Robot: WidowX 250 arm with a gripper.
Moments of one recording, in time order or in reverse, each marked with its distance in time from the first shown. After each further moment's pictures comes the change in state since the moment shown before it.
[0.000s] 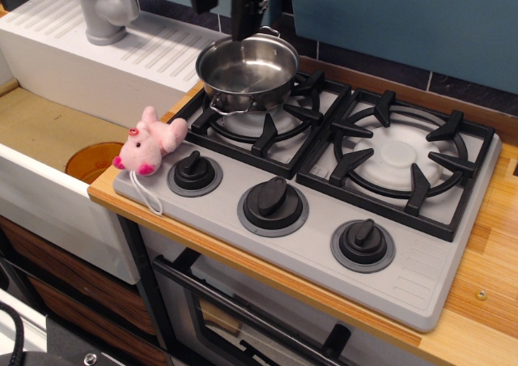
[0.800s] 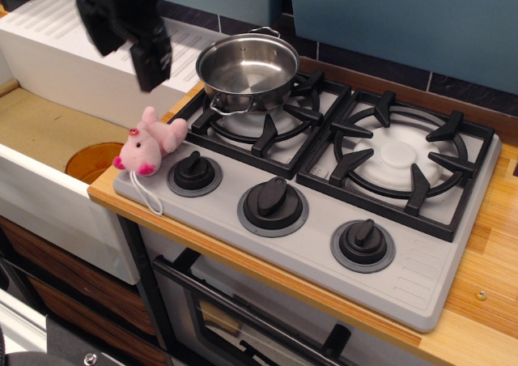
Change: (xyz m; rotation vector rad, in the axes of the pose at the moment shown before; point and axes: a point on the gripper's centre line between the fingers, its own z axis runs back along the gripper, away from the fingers) arm -0.100 -0.003 0.008 0.074 -0.085 0.053
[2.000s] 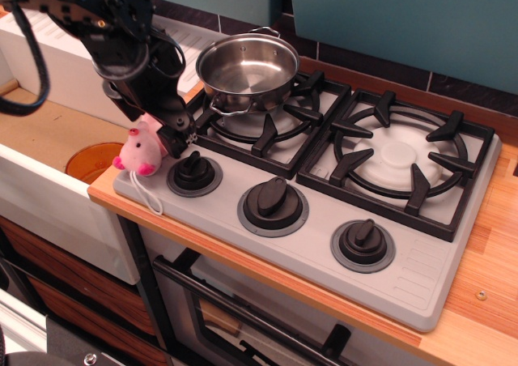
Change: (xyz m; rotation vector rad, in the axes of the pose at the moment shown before) arm -0.007 -0.029 -0.055 0.011 -0.176 0.022
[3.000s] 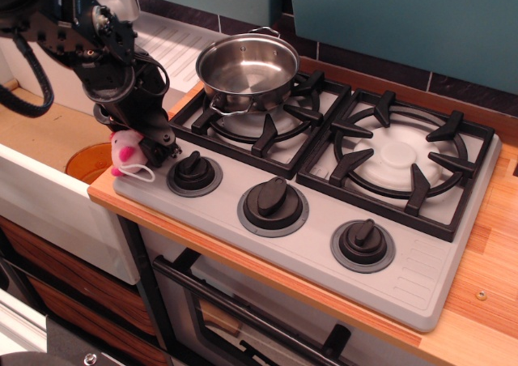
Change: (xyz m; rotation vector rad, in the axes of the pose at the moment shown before) arm -0.012 0.006 -0.026 -0.001 0.036 0.031
